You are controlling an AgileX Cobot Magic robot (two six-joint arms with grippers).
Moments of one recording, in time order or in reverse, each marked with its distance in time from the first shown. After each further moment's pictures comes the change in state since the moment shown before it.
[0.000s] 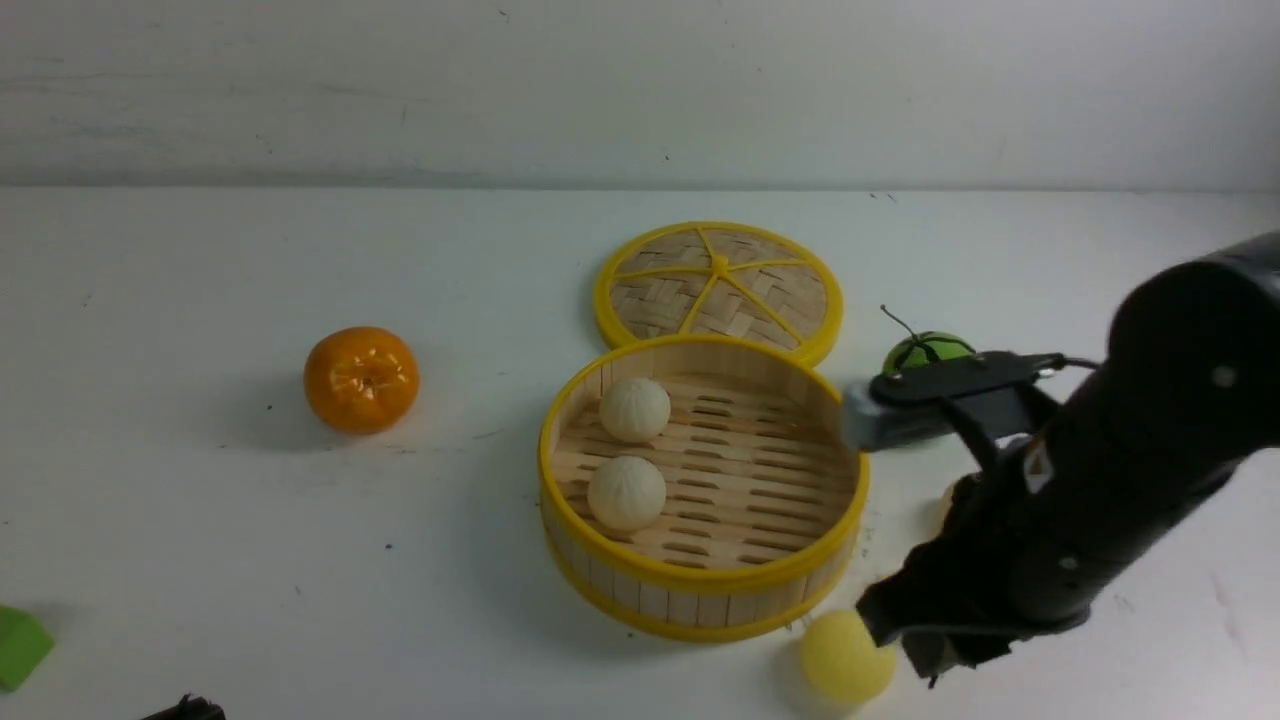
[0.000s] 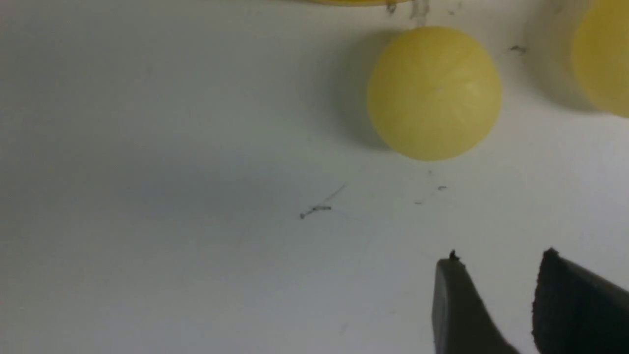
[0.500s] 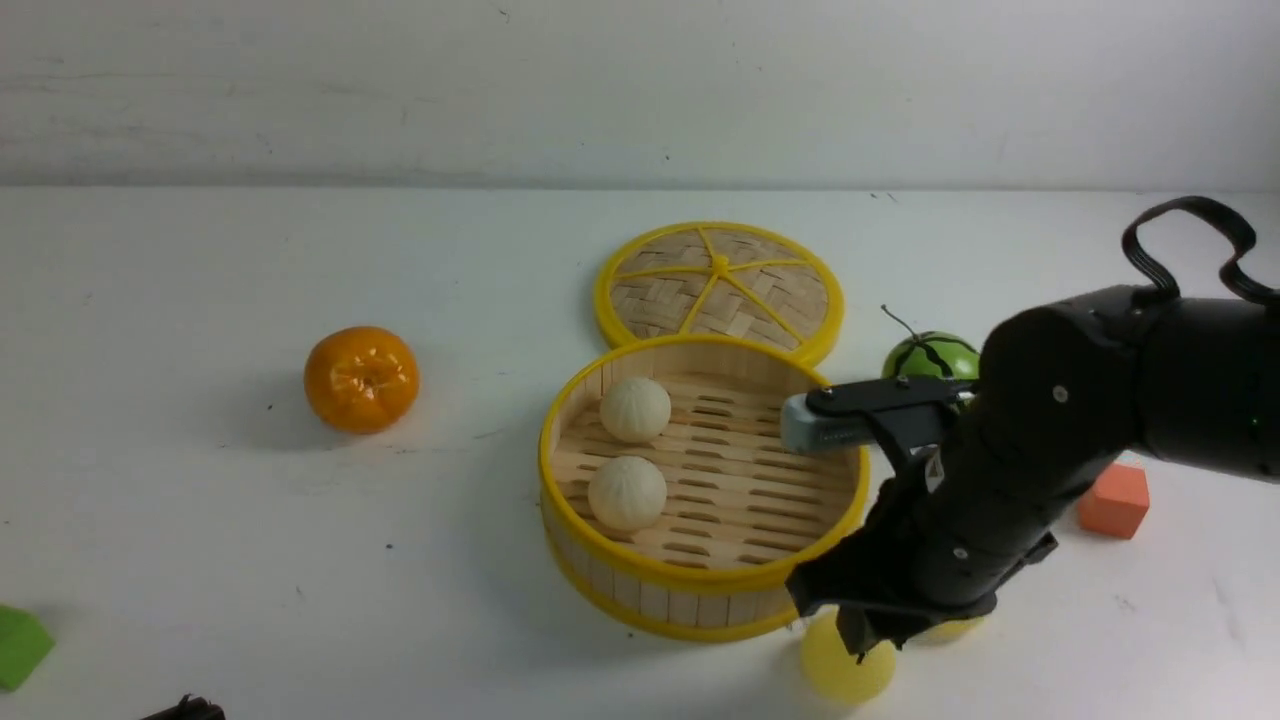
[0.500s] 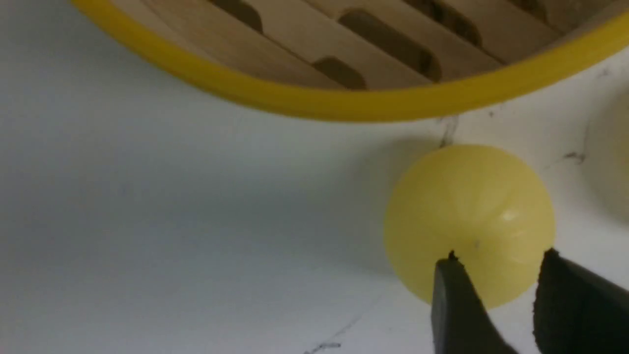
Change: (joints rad) right arm -0.040 0.164 -0.046 0.043 -0.150 0.000; left arm 0.000 0.000 0.000 0.000 0.000 0.000
